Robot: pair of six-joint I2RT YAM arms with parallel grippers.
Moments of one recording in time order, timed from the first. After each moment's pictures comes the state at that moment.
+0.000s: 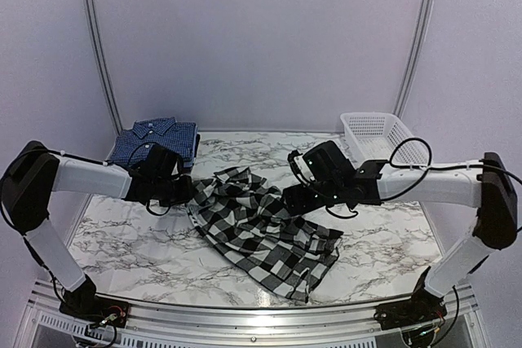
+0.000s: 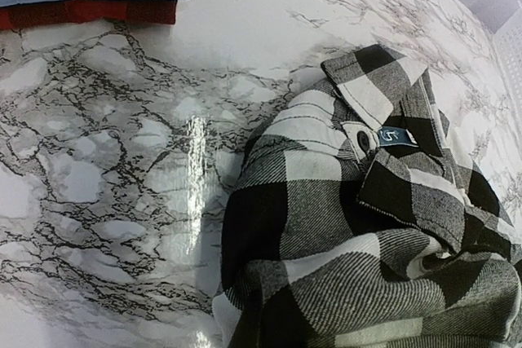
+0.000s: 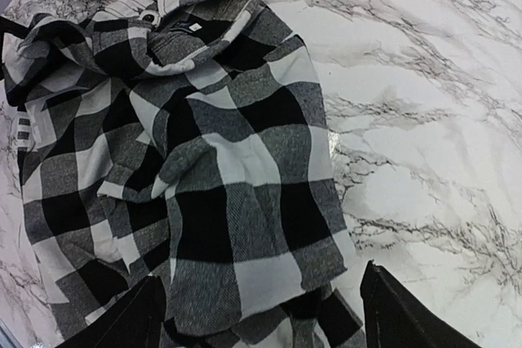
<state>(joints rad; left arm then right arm) -0.55 1.65 0.85 -0.03 -0.02 -0.64 0.86 1.53 1.02 -0.32 0.15 0.34</state>
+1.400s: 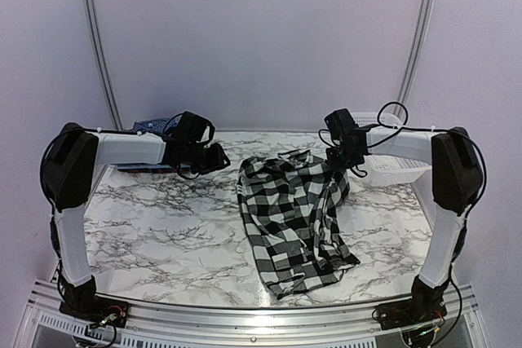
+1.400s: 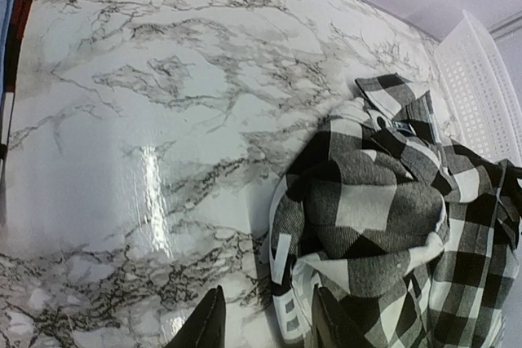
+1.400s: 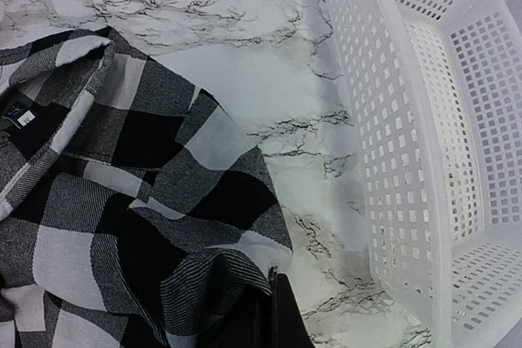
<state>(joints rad) -0.55 2.02 1.43 -0.16 0.13 -0.60 0.44 1.90 1.40 -0.47 0.45 0.18</state>
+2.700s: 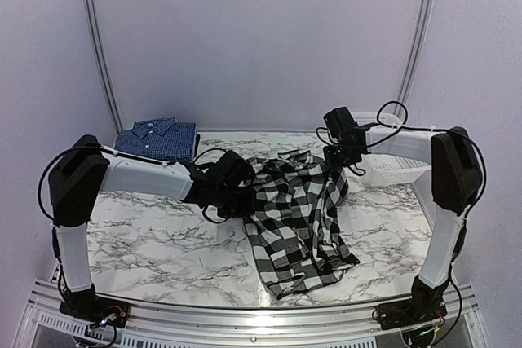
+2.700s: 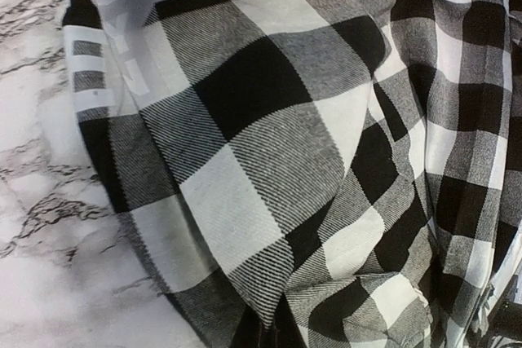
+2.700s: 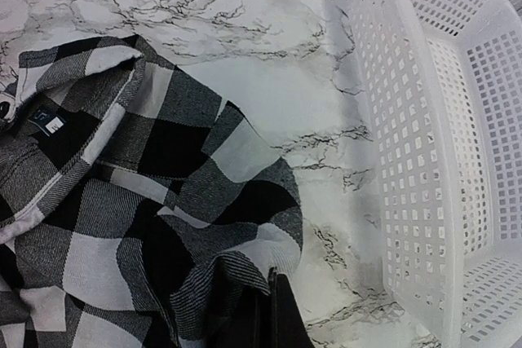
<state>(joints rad) -0.90 1.99 1.32 -0.24 0.00 -0.78 0.43 1.91 1.43 -0.46 0.41 0.15</state>
